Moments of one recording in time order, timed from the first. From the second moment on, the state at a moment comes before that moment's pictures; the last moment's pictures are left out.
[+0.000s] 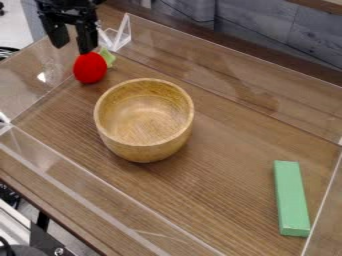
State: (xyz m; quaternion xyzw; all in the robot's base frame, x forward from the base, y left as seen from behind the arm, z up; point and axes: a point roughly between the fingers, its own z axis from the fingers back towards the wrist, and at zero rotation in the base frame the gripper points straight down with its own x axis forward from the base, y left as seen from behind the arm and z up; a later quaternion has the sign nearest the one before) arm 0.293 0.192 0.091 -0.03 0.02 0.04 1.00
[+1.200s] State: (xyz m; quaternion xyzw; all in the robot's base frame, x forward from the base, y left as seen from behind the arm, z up) arm 0.309 0.203 0.060 -0.04 -0.01 0.01 1.00
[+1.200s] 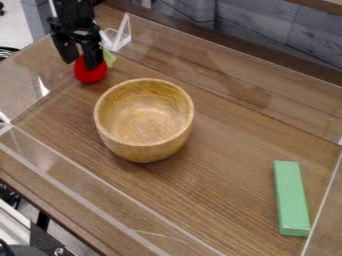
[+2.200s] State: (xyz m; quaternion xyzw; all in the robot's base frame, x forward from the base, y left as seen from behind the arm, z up) arm 0.329 0.188 0.097 -0.04 -0.04 0.03 1.00
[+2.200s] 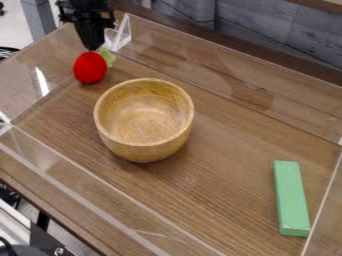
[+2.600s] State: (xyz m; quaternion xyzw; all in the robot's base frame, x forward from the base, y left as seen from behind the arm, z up) arm 0.331 0.174 0.106 -0.04 -0.05 0.02 1.00
